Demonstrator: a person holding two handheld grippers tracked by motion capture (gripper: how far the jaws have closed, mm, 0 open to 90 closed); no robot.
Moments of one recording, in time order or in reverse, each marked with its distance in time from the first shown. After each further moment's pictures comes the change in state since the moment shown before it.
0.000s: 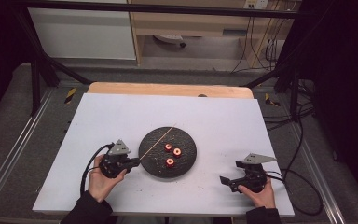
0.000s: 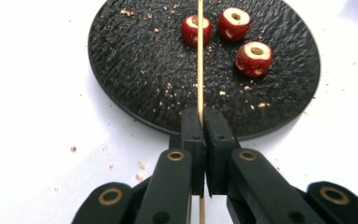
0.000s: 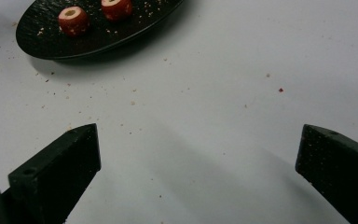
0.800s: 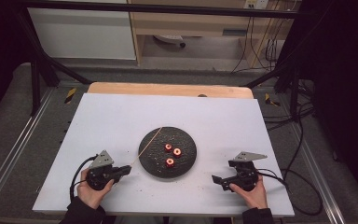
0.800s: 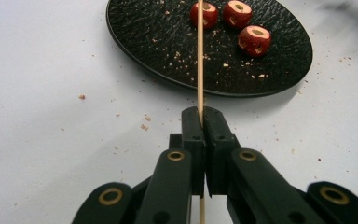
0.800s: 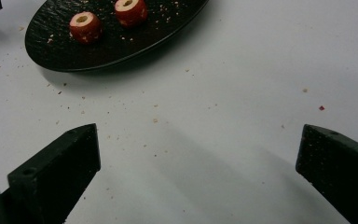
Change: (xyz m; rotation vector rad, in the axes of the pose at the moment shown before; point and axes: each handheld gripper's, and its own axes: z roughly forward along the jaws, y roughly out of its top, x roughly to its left) left arm 0.008 -0.046 -0.014 -0.104 -0.018 -0.075; right arm 0.017 0.013 0.016 0.027 0.007 0.009
